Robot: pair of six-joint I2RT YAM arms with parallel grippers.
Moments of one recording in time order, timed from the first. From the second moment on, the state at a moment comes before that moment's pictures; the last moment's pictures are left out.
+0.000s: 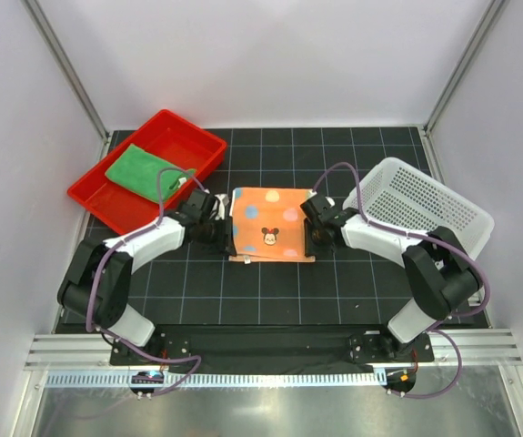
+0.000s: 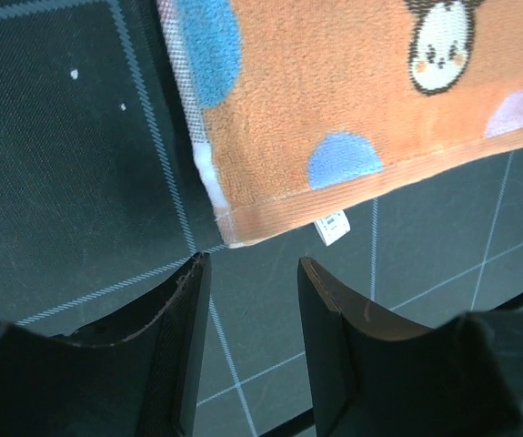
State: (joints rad) left arm -0.45 1.54 0.88 -0.40 0.26 -0.40; right arm 0.59 1.59 0.93 -0.49 0.10 0.56
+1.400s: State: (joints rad) left arm -0.45 1.63 0.88 -0.32 0.18 -0.48; right arm 0.59 1.57 0.88 -0.43 0.13 0.62
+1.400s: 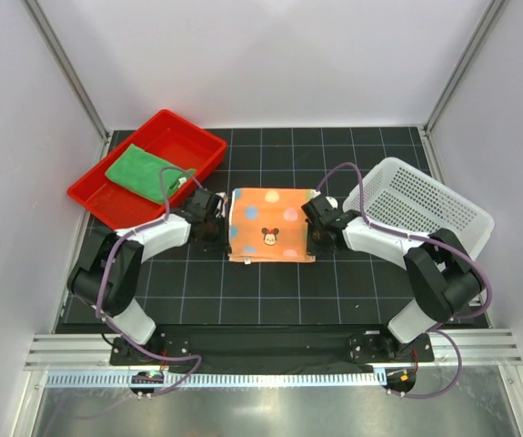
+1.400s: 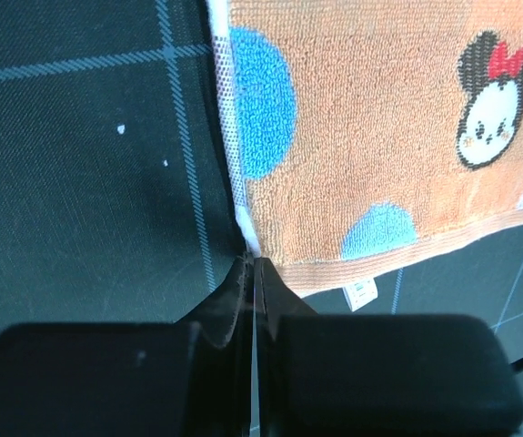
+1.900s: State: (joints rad) left arm -0.45 1.64 0.98 -0.38 0.20 -0.47; right arm 0.59 1.57 0.94 -0.48 0.13 0.59
